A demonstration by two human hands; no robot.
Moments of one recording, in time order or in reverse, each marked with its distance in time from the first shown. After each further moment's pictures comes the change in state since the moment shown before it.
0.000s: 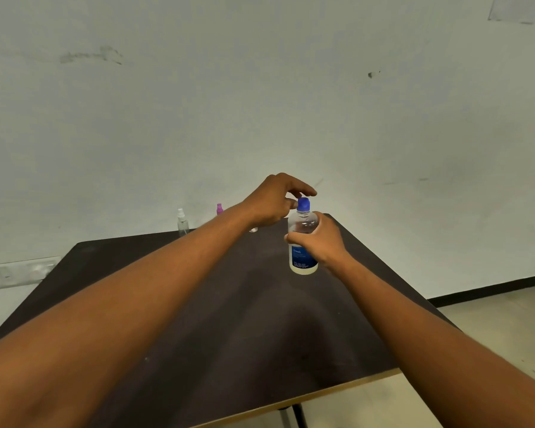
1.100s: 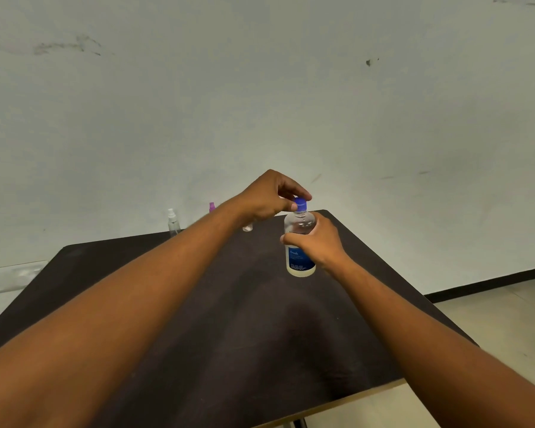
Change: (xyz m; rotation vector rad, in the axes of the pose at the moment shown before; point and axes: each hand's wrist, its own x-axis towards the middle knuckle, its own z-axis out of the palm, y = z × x) left_hand 0.026 -0.021 0.009 -0.191 -0.081 -0.076; right_hand 0.016 0.015 0.001 0.041 -0.027 0.011
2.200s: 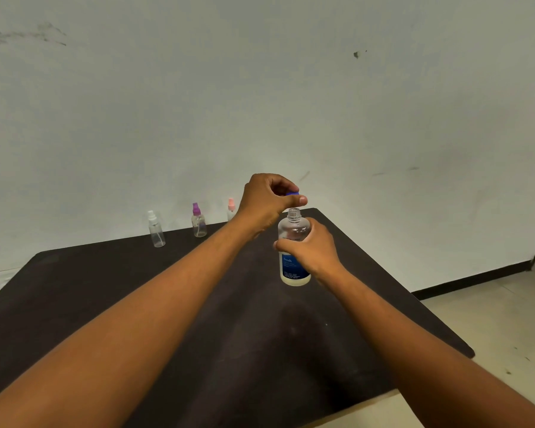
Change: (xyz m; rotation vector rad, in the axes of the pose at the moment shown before) left_hand 0.023 -0.009 0.050 -0.297 0.341 -0.074; right_hand 0.003 0.023 -0.007 0.061 0.042 0.028
